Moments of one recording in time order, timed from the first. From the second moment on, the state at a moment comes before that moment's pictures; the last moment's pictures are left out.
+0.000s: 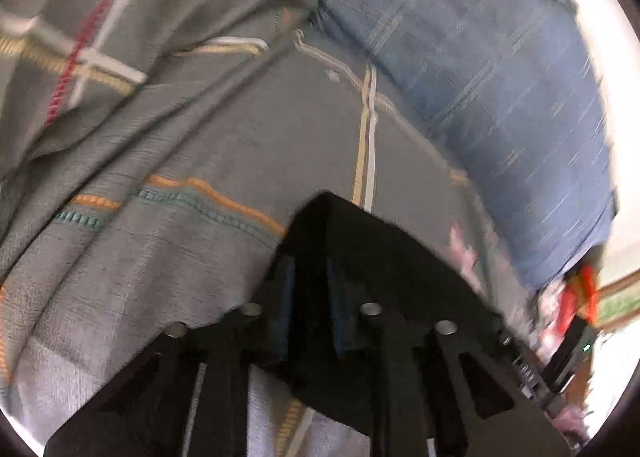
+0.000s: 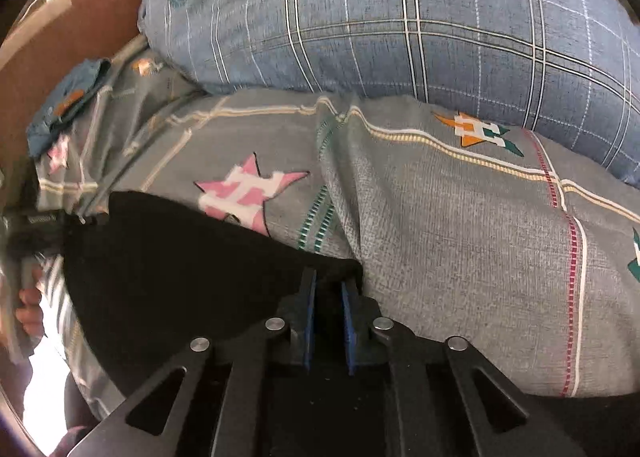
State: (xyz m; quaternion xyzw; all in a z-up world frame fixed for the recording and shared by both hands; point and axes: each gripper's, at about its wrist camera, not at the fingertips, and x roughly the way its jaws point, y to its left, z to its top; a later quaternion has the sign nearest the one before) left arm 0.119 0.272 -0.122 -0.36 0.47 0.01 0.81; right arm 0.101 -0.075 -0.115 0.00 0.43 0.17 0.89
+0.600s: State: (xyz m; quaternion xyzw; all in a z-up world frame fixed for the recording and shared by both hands) left arm 0.124 0.114 -0.058 -0.25 0.49 -0.15 0.82; right arm -0.124 -0.317 -0.136 0.32 0.35 -0.05 0.88
